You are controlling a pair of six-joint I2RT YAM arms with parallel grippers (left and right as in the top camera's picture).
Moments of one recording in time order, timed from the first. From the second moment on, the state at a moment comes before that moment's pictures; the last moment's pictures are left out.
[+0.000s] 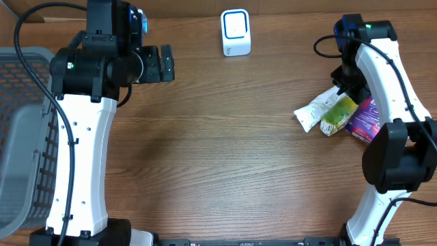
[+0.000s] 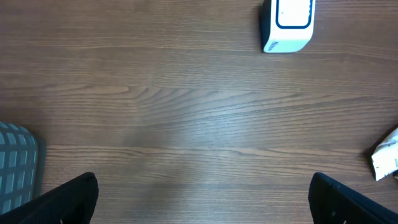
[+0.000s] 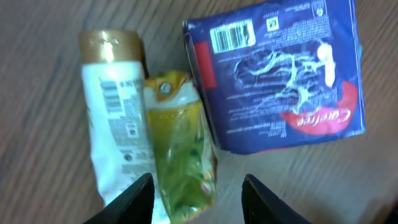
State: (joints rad) left arm -0.11 1.62 1.97 -1.31 -0.01 -0.18; right arm 0.04 2.06 1.89 -1.46 0.34 1.02
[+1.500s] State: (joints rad) left arm -0.11 1.62 1.97 -1.31 0.00 -0.18; right arm 0.25 1.21 1.72 -1.05 0.19 0.39
